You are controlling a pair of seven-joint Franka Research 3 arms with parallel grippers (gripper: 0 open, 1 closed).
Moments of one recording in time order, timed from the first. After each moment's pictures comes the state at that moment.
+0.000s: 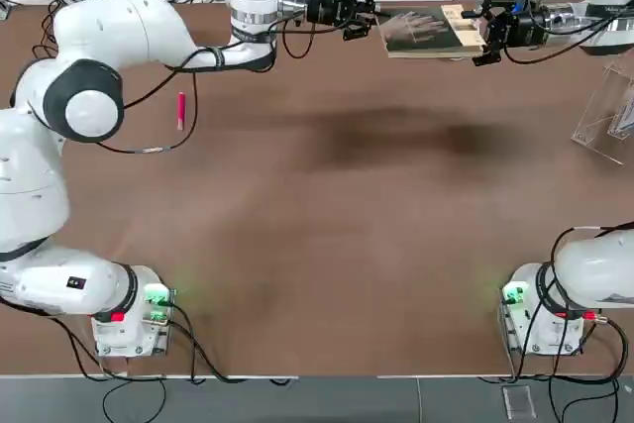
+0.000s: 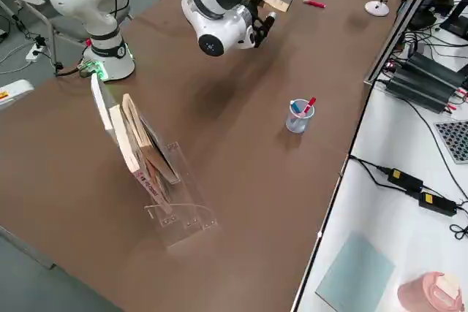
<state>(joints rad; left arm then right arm) -0.21 0.77 -0.60 -1.36 -1.37 2.23 0.13 -0.07 0.12 0.02 -2.19 1.46 1.56 -0.41</state>
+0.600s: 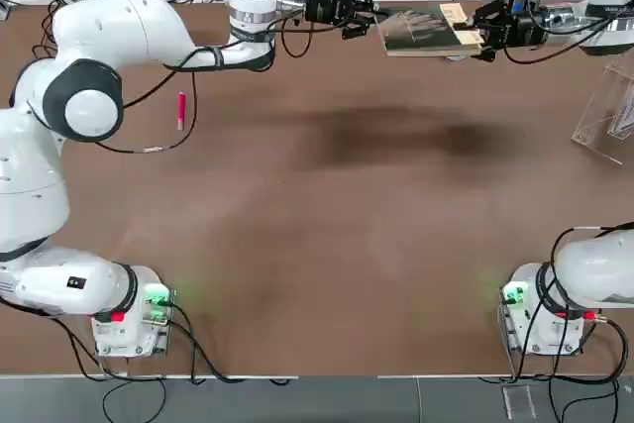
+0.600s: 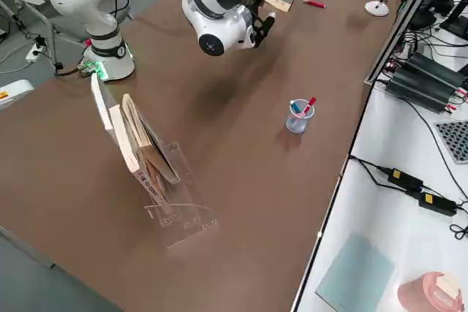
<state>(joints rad) -0.21 0.77 -0.60 -1.36 -1.37 2.23 0.13 -0.07 0.12 0.02 -2.19 1.46 1.56 -0.38</state>
